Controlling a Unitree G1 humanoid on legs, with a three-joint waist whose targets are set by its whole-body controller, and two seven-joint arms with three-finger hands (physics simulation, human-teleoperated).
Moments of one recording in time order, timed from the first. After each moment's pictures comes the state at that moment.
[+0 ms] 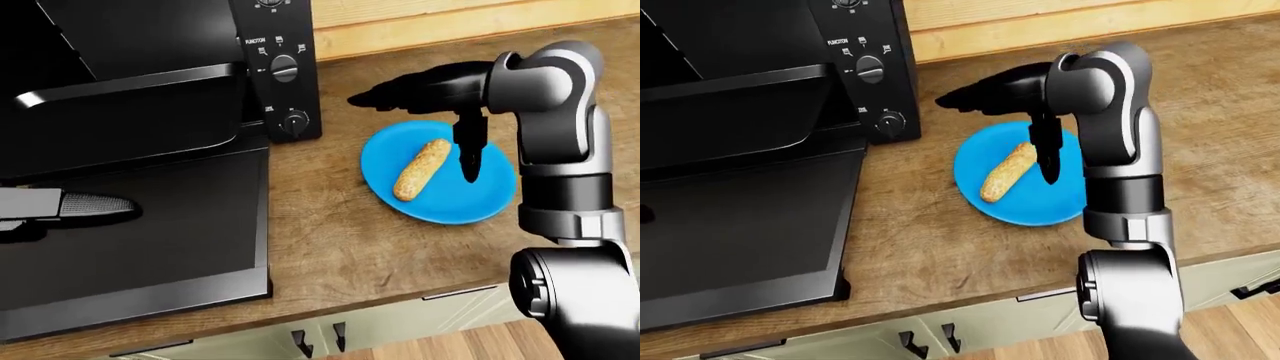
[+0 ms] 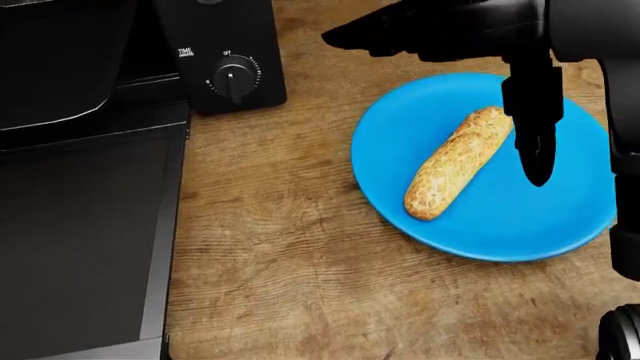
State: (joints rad) left arm -0.30 1.21 0.90 -0.92 -1.48 1.13 0.70; right arm -1.10 -0.48 -0.08 0.31 -0.68 -0.39 1.33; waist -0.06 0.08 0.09
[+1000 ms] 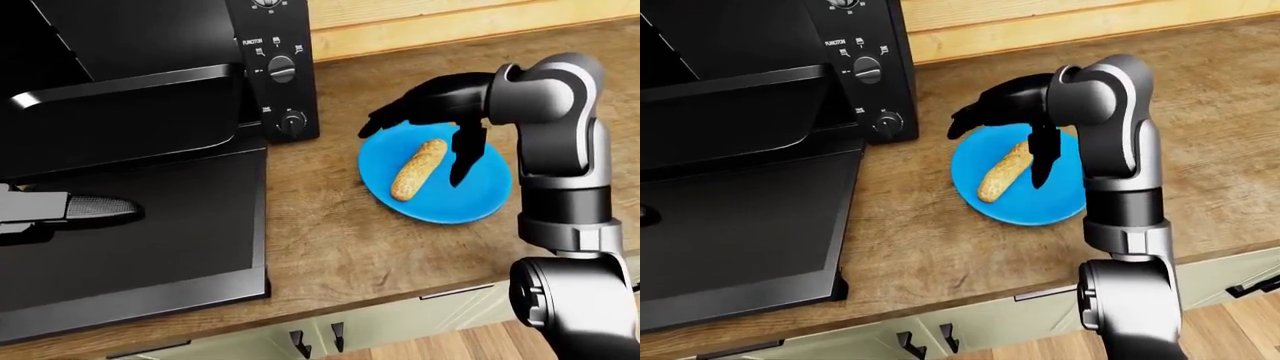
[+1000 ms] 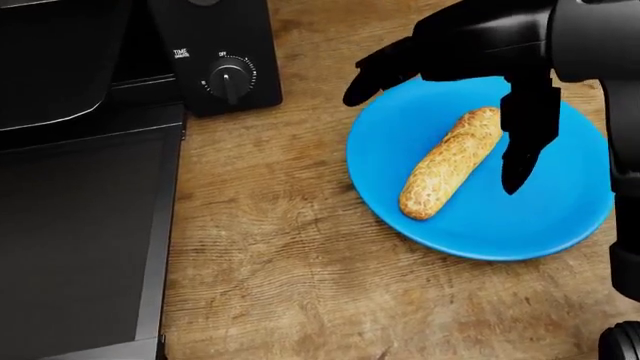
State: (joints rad) left arm -0.28 1.17 0.90 -0.94 -1.43 1.12 0.68; right arm -1.05 -0.47 -0.08 0.23 -0.67 -0.35 1.37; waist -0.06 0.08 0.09
